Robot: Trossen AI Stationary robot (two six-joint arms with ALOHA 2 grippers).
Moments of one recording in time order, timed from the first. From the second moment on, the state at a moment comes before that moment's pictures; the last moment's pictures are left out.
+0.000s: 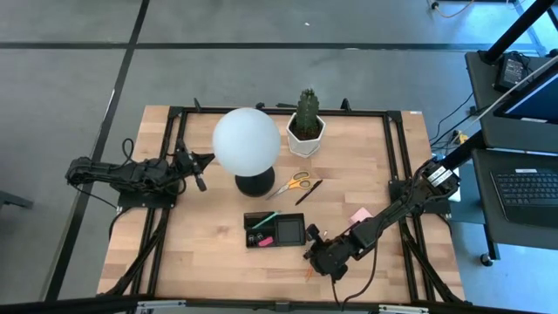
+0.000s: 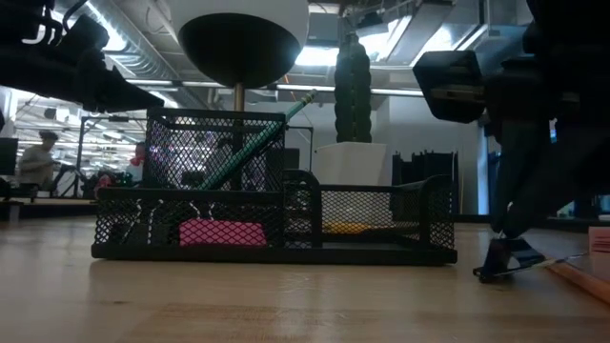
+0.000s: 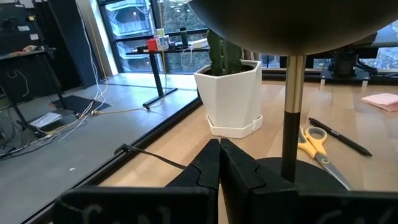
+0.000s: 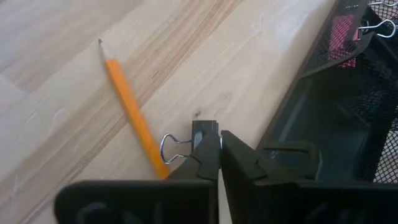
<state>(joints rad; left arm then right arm) -0.09 0.07 0.06 -0.08 -0.67 0.05 0.64 1.84 0.99 -0.11 0.26 -0.21</state>
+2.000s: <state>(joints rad) -0.09 0.07 0.06 -0.08 -0.67 0.06 0.42 1.99 1.14 0.22 0.29 -0.04</state>
